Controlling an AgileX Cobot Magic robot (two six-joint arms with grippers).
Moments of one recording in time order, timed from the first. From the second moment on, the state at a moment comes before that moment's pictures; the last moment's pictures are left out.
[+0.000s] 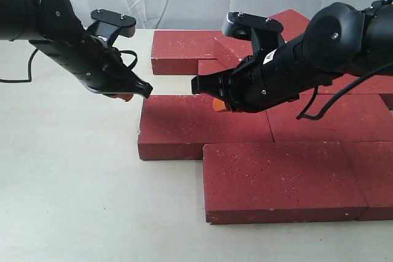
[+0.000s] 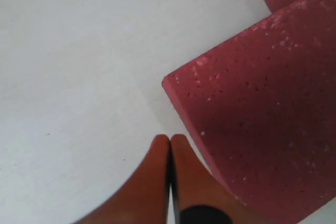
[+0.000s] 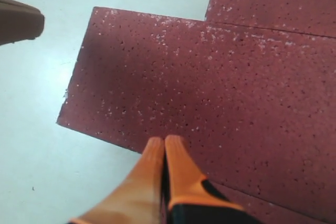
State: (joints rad) left arm -0.40 1.78 -1.14 -0.26 0.57 0.26; right arm 0.56 1.62 -0.97 0.49 0.42 -0.04
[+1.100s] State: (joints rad) left arm -0.46 1.90 -1.15 -0.47 0.56 0.48; right arm 0.56 1.65 -0.97 0.47 0.42 -0.04
